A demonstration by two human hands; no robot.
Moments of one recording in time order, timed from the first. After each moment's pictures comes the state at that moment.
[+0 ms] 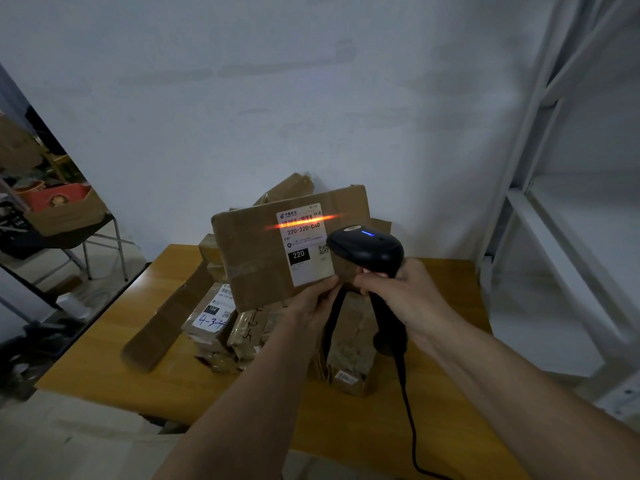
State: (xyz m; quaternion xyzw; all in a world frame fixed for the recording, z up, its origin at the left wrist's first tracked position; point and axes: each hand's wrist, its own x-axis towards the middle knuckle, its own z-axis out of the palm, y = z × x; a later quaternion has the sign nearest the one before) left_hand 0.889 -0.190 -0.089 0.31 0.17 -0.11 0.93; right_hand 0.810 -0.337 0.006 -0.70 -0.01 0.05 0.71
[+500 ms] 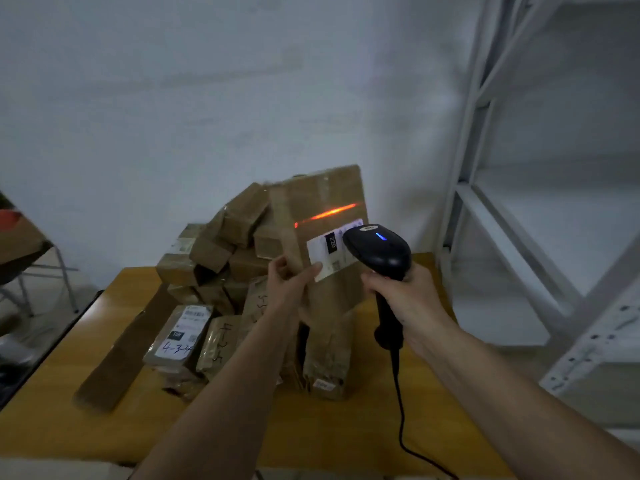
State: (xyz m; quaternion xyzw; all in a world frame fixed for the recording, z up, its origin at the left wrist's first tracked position) left_hand 0.900 -0.207 -0.067 0.63 0.12 -0.01 0.77; right_hand 0.806 -0.365 0.000 -0.66 0.14 -0.06 0.73
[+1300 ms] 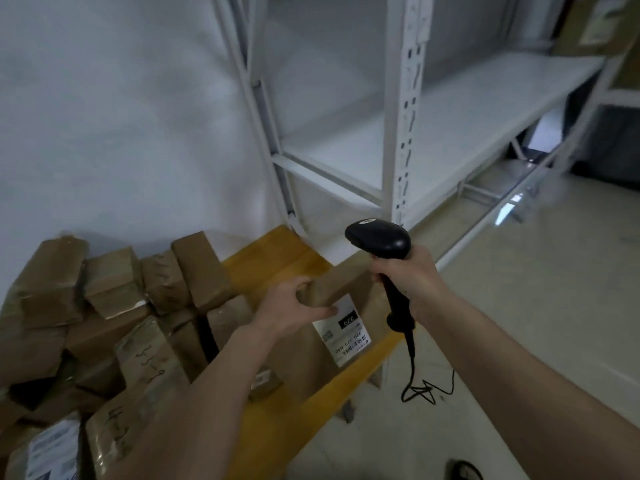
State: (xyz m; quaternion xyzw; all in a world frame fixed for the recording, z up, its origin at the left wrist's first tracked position) left_hand 0.851 -0.282 -0.114 0.83 -0.42 -0.23 0.30; right_hand 0.674 -0.403 -0.042 -0.59 0.45 -0.25 0.63
